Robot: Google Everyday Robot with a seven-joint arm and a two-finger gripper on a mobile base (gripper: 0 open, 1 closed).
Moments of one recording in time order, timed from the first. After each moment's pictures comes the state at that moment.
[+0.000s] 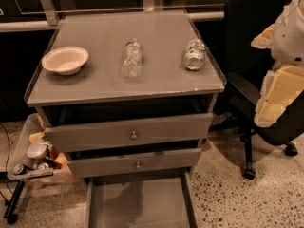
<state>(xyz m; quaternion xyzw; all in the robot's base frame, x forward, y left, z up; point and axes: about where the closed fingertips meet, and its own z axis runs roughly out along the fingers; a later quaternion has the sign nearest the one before) 0.438 -0.216 0.979 -0.60 0.78 -0.04 0.16</state>
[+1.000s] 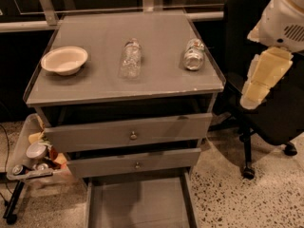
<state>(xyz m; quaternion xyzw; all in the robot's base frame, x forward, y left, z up) 0.468 -0.214 0.983 -0.56 0.81 -0.02 0.15</state>
